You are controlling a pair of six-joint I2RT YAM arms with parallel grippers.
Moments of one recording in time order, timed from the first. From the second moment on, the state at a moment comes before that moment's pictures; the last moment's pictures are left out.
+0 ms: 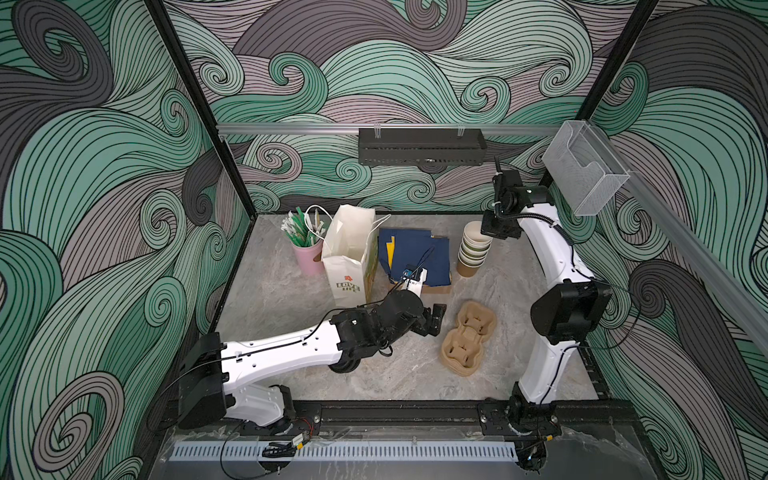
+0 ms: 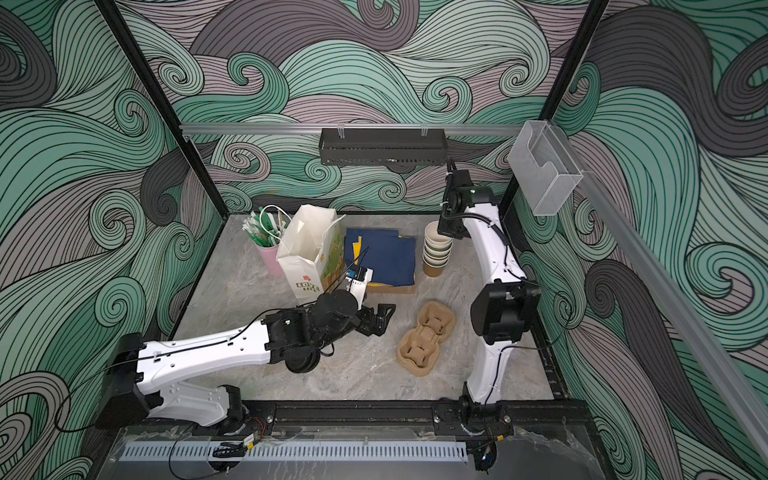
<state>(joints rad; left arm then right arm) -1.17 1.35 1.06 -0.21 -0.37 -0.58 0.10 1.93 2.07 -1.27 0.15 0.32</state>
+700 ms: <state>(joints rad) -1.05 1.56 1.30 -0.18 -0.26 -0.79 0.02 1.83 1.99 -1.23 0.03 0.40</state>
